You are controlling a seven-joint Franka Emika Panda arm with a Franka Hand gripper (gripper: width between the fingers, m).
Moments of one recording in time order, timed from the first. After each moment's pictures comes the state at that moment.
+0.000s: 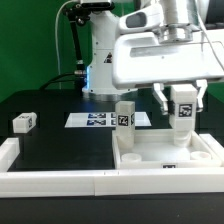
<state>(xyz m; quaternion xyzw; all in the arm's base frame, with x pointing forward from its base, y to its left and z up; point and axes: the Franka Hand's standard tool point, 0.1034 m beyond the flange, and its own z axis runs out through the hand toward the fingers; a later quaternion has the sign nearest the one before) 0.618 0.084 0.105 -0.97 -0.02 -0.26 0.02</state>
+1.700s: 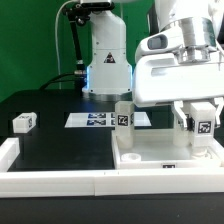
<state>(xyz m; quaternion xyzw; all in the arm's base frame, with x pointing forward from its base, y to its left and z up) 0.599 0.114 0.072 -0.97 -0.03 -0.26 0.02</state>
